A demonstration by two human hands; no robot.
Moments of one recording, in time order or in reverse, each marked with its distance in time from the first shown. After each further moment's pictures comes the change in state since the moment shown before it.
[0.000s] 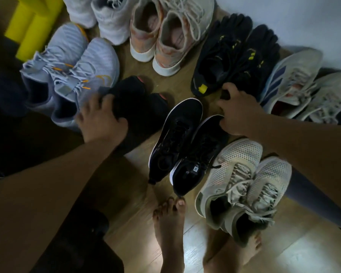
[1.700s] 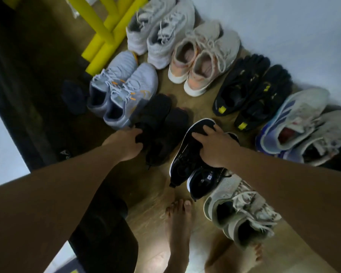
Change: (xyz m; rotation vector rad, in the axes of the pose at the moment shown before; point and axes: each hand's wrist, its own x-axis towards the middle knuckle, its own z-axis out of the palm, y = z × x) left_hand -0.041 -0.038 -0.075 0.031 -0.551 0.043; right_hand -0.045 -0.094 -0.026 0.111 -0.224 -0.217
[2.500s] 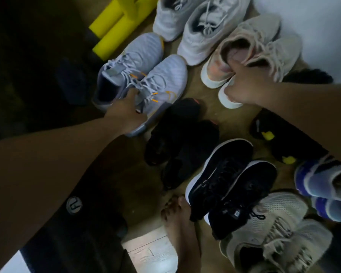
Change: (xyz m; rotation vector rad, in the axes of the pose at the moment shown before) left_hand 0.128 -0.072 -0.031 -0.350 0.258 -0.059; right_hand 0.188 0.003 -0.135 0.068 0.289 0.126
